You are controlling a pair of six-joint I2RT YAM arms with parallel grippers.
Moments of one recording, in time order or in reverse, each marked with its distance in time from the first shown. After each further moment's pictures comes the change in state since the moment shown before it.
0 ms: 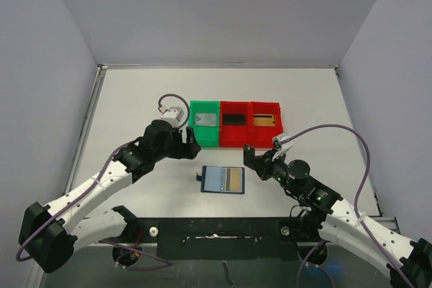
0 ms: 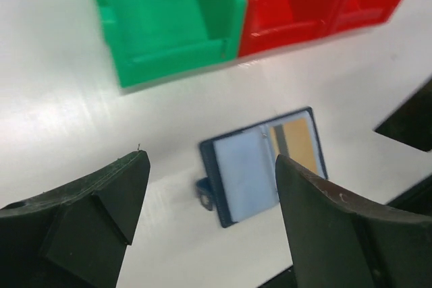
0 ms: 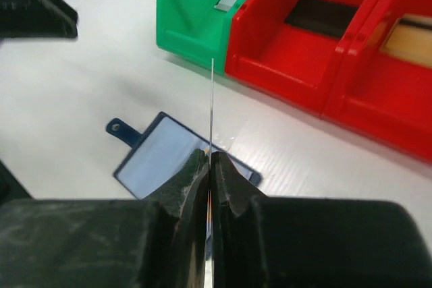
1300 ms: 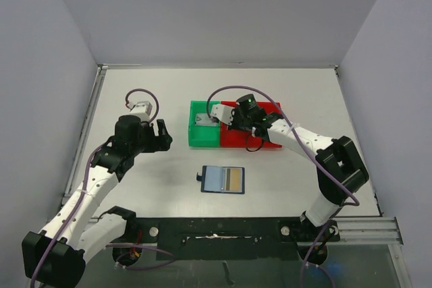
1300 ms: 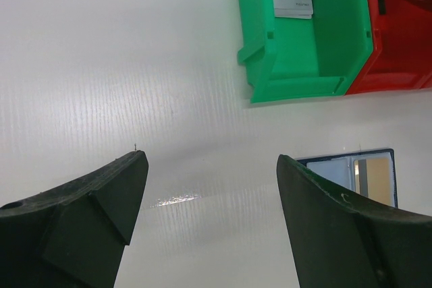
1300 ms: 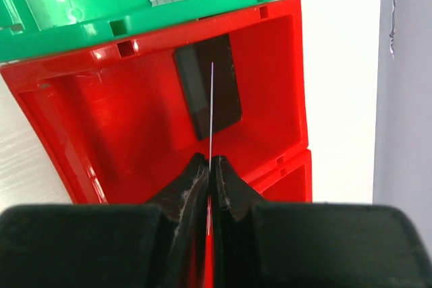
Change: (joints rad) left arm 0.394 -0.142 -0.017 -0.132 0.054 0.175; right arm -0.162 1.080 0.845 -0.296 -0.061 -1.300
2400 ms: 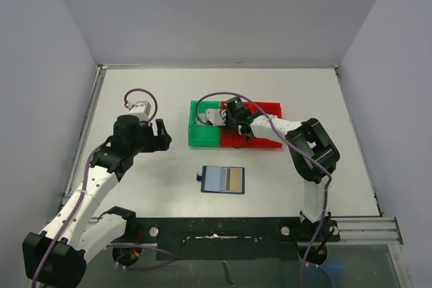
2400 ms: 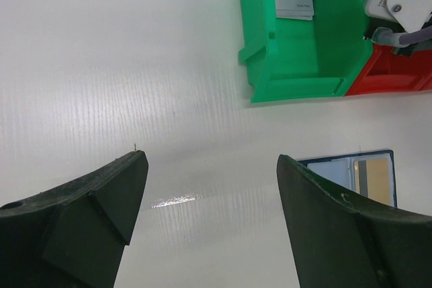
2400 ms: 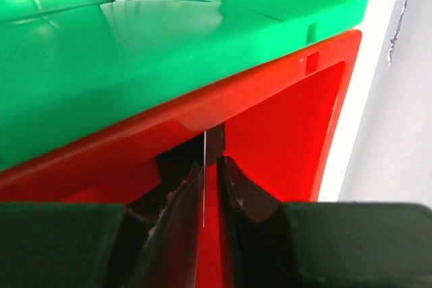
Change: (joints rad) left arm 0.017 -0.001 0.000 0.001 0.015 0.004; right arm 0.003 0.300 0.115 0.129 0.160 -0.168
